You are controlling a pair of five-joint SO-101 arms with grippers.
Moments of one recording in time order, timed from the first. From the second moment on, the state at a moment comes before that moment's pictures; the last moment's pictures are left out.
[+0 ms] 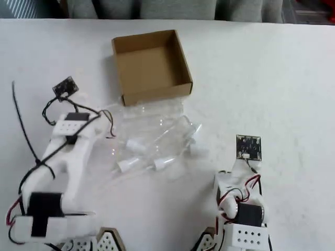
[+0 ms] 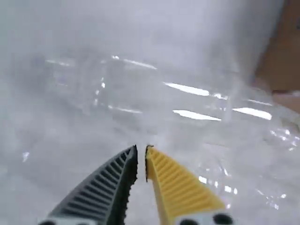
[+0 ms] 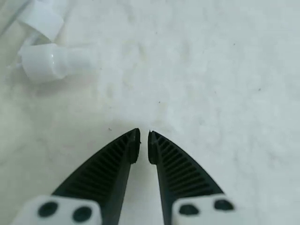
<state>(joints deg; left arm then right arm) -5.6 -4.3 41.4 45.8 41.6 4.1 -101.1 96.4 69.6 2.9</state>
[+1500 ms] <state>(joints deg) -8.2 12.6 9.2 64.5 56.6 4.1 -101.1 96.4 69.6 2.9</state>
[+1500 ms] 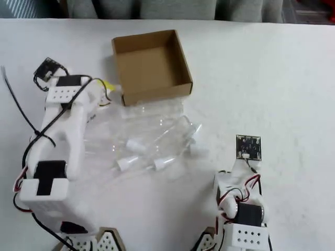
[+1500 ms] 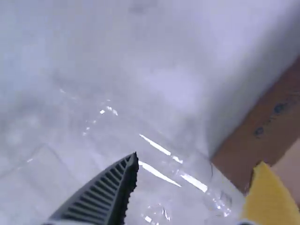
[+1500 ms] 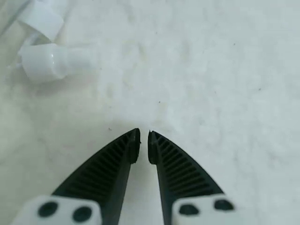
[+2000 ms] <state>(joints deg) -8.6 14.4 6.0 72.0 51.1 4.1 -101.1 96.4 69.6 2.9</state>
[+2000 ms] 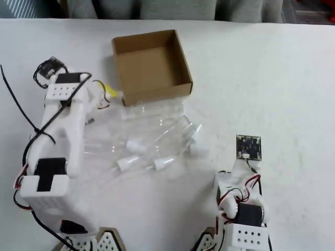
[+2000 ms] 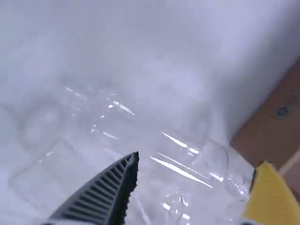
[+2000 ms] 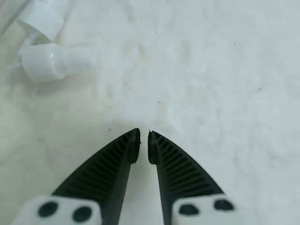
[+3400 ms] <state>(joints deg) -17.0 19.0 8.0 62.8 57.8 4.1 -101.1 96.4 71.1 19.3</state>
